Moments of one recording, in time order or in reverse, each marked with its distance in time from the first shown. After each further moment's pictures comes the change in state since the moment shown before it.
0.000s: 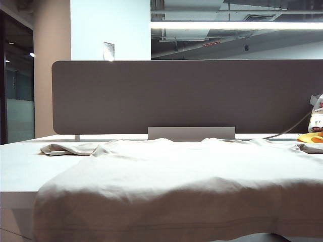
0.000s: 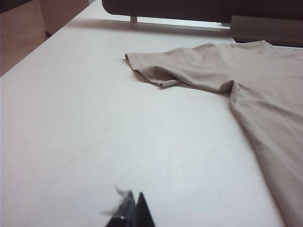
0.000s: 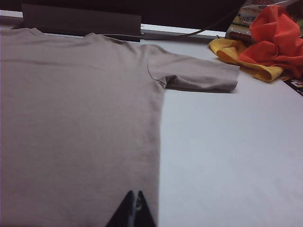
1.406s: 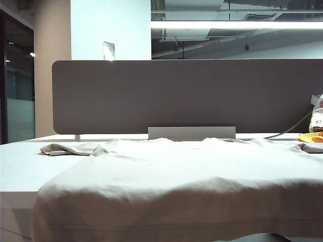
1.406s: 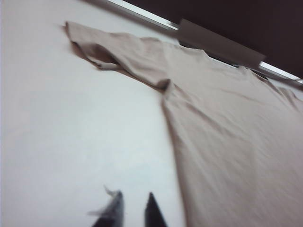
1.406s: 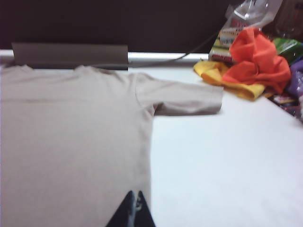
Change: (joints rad) left arm -0.052 0.019 0.003 -0.002 0.168 -0.320; right arm -0.002 0.000 0.031 0.077 0.050 0.050
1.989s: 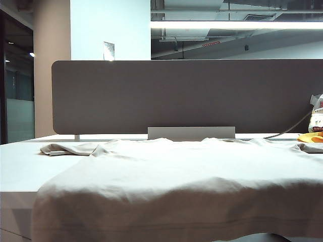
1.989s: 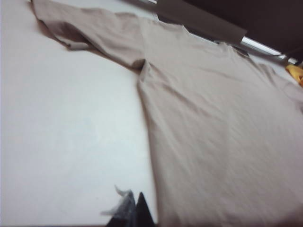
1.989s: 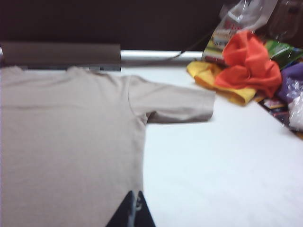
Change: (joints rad) left arm -0.065 0.158 0.123 -0.051 0.032 -0.007; right arm 0.000 0.343 0.256 -0.022 0.021 0.005
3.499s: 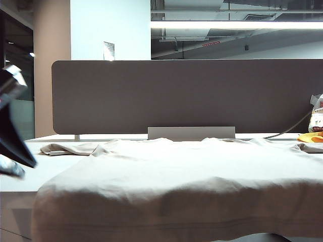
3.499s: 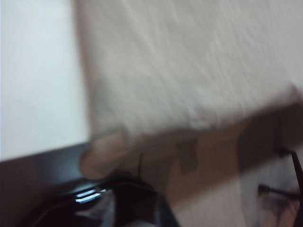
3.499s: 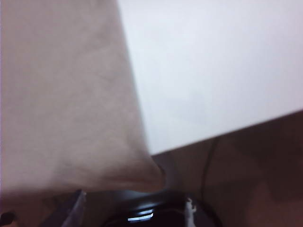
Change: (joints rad) left arm -0.137 0.854 0.234 0.033 0.269 0.045; right arm -0.357 0.659 0.257 -0.438 -0.441 0.219
